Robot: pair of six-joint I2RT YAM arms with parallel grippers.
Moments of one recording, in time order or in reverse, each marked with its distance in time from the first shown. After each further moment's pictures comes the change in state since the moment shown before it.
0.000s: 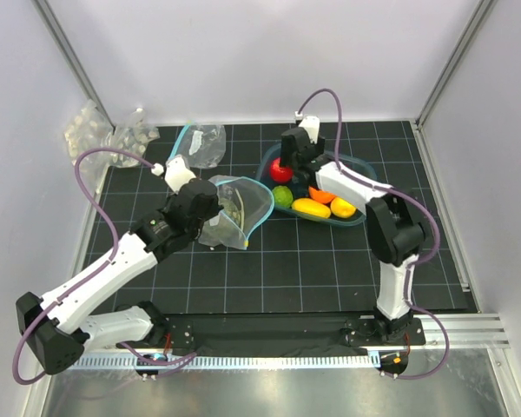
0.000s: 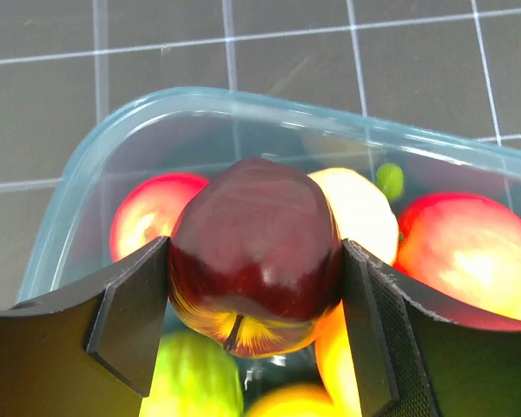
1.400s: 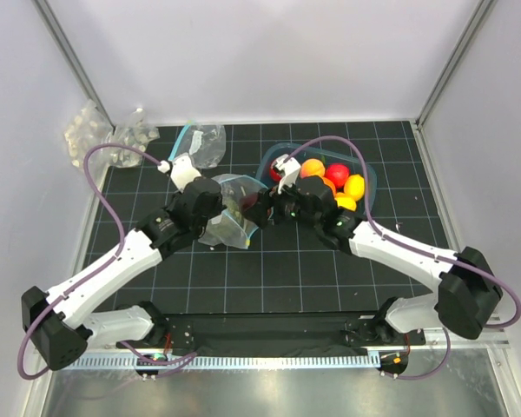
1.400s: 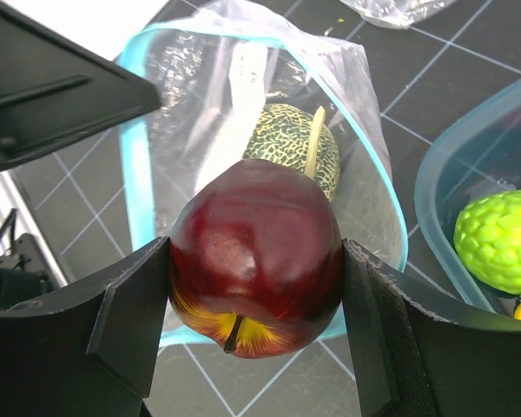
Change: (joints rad) left arm 0.000 0.040 0.000 0.024 -0.008 0.035; right arm 0.275 -0.650 -0.592 0.279 -0.669 -0.052
